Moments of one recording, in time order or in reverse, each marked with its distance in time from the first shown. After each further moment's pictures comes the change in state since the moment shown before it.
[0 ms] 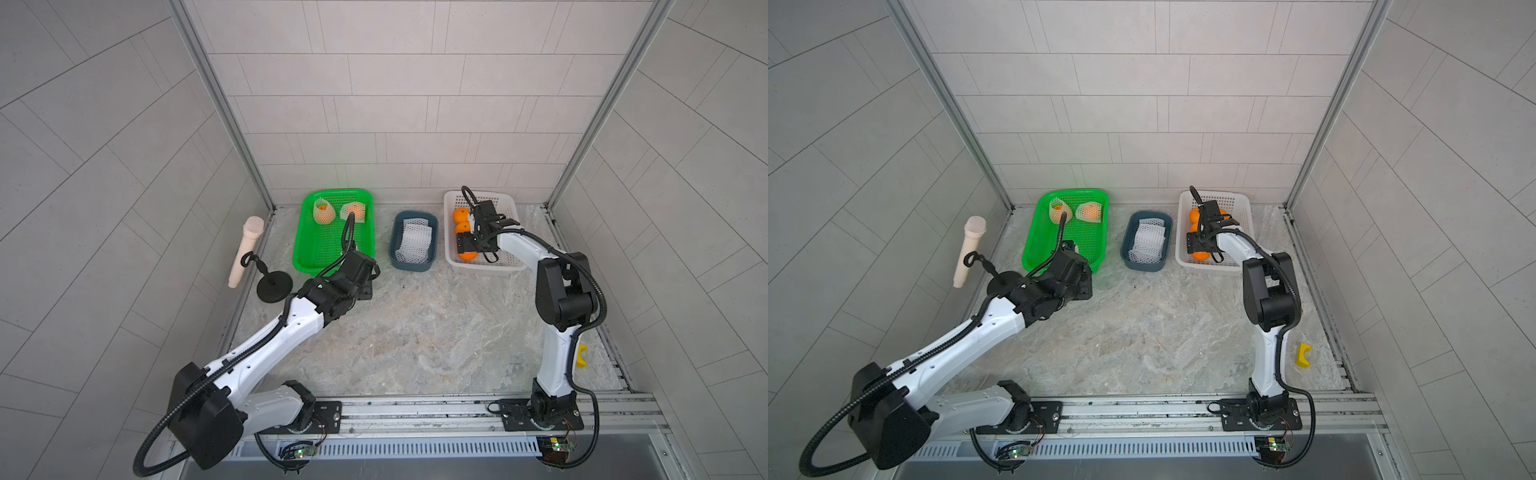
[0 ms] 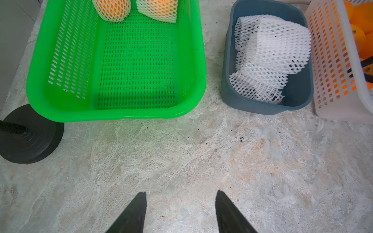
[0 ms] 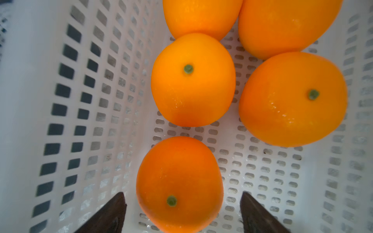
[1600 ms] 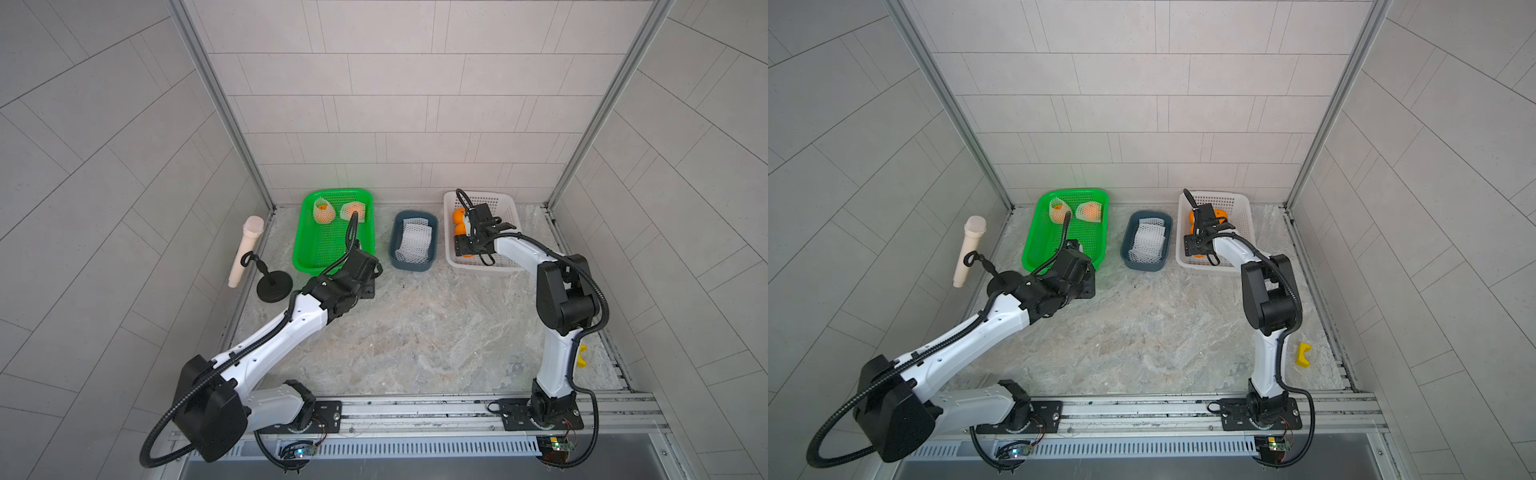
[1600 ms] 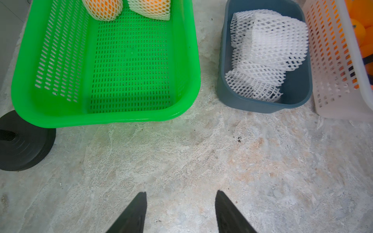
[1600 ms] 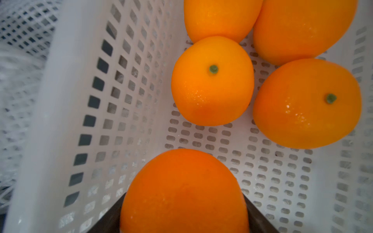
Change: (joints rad) left arm 0.000 0.029 0.000 0.032 0.008 0.018; right arm 0.038 0.001 -0.040 0.052 0.018 -0.011
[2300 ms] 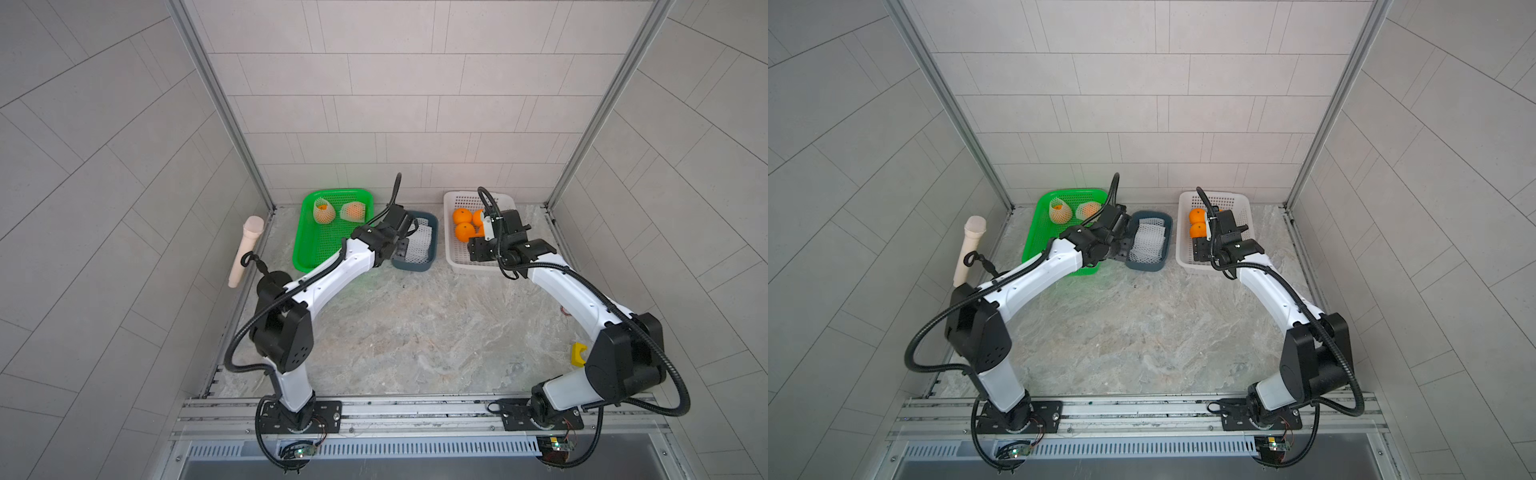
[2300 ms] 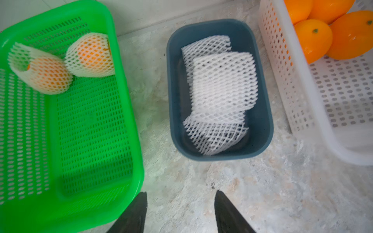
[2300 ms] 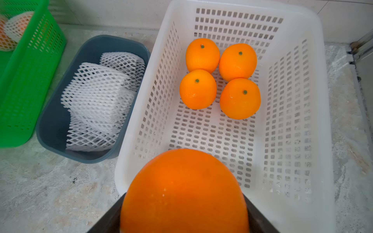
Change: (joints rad) left arm 0.001 0.485 0.529 -0.085 0.054 0.222; right arm 0.033 -0.479 -0.281 0.002 0.025 0.003
